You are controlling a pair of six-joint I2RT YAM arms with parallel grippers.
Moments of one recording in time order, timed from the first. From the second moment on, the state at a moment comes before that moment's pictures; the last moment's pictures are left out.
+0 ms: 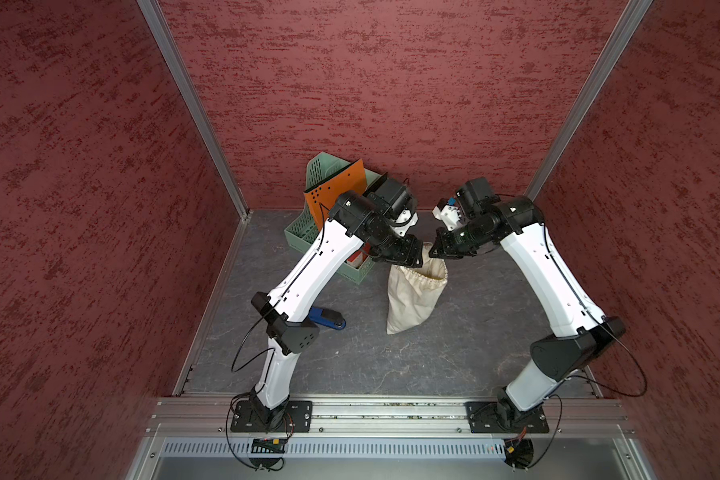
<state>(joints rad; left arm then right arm) -0.78 2.06 2.58 -1.62 0.29 -0.44 0.39 1.68 2.00 -1.42 -0.36 0.28</state>
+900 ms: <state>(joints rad) -0.72 2.07 2.56 -1.64 0.24 -0.54 0.39 1.62 2.00 -1.45 -0.22 0.44</state>
